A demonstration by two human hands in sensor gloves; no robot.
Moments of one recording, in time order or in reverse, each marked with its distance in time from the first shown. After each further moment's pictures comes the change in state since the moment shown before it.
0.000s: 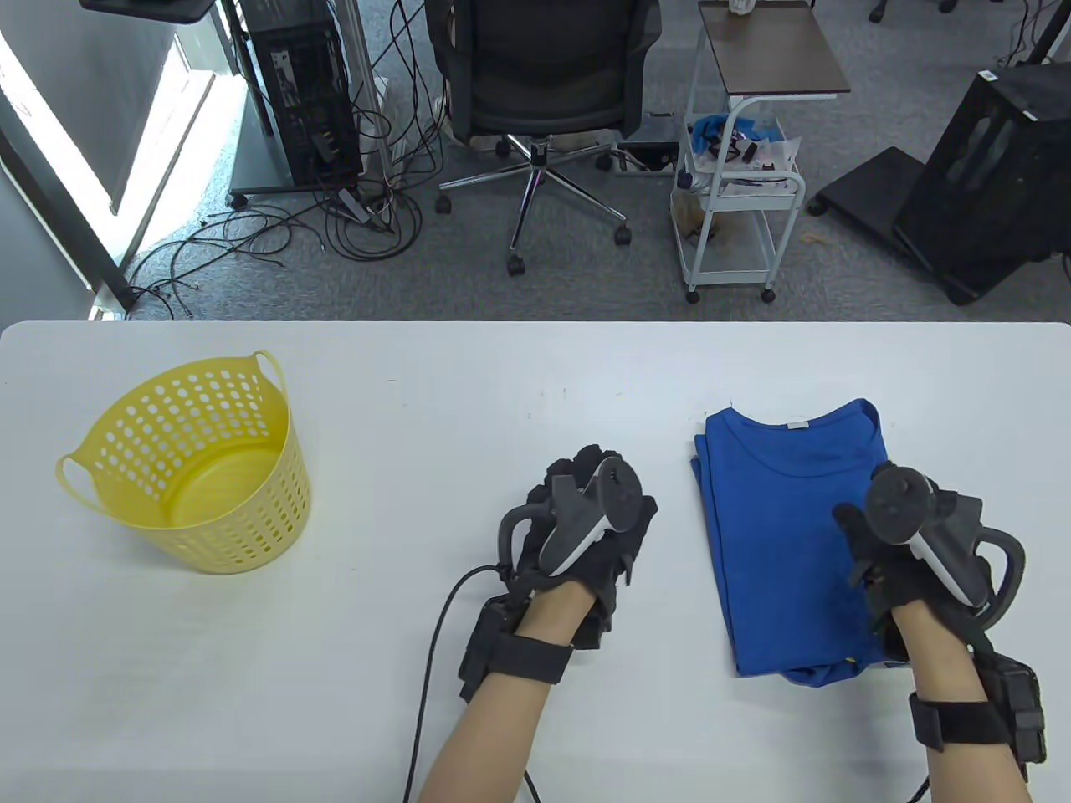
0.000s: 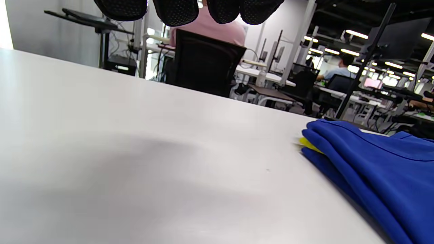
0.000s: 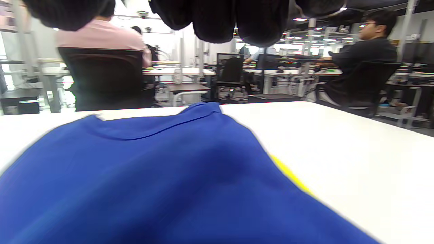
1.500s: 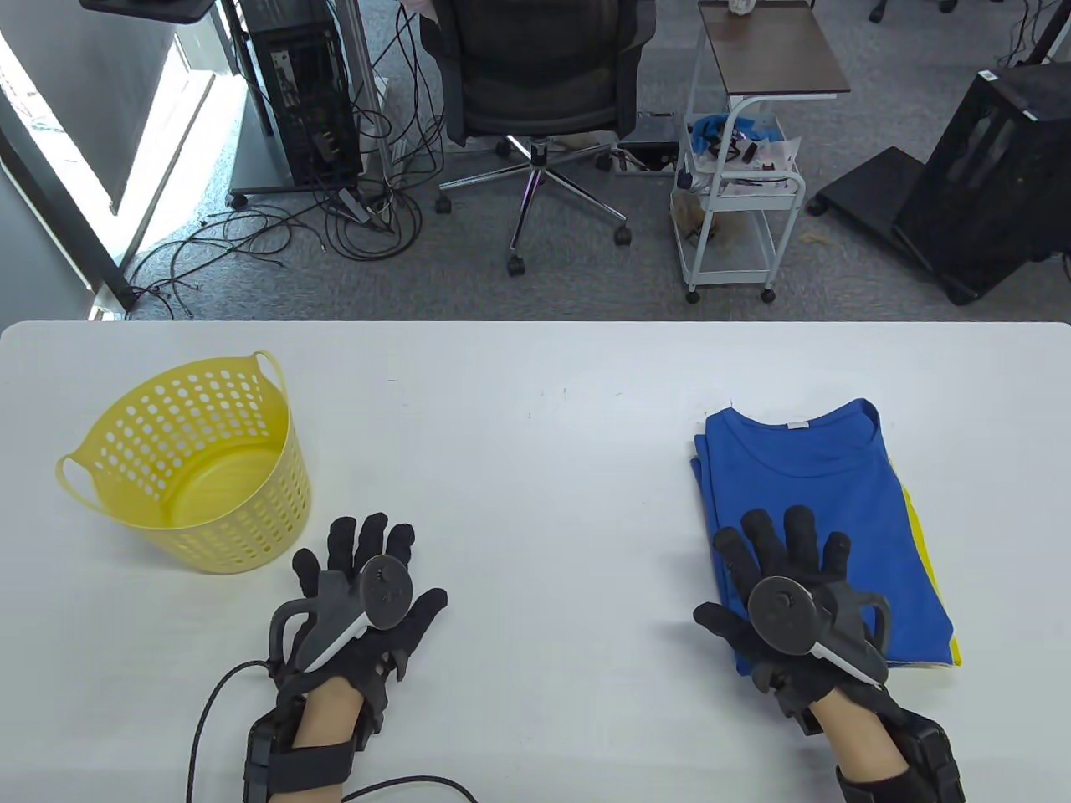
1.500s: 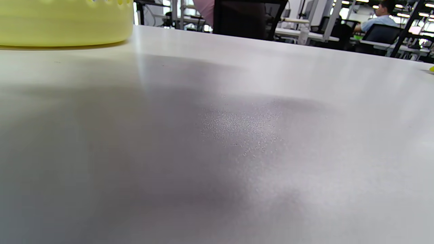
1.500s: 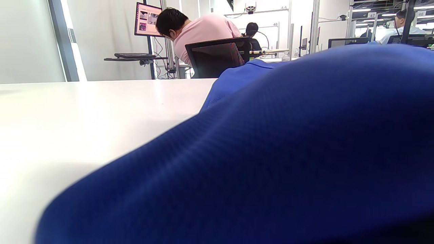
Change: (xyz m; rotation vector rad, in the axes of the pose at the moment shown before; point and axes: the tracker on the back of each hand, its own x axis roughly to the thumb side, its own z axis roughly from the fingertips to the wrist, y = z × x) left_hand -0.207 -0.038 0.061 -0.148 0.067 -0.105; right_hand 0.065 0.066 0.065 0.048 -0.454 -0.090
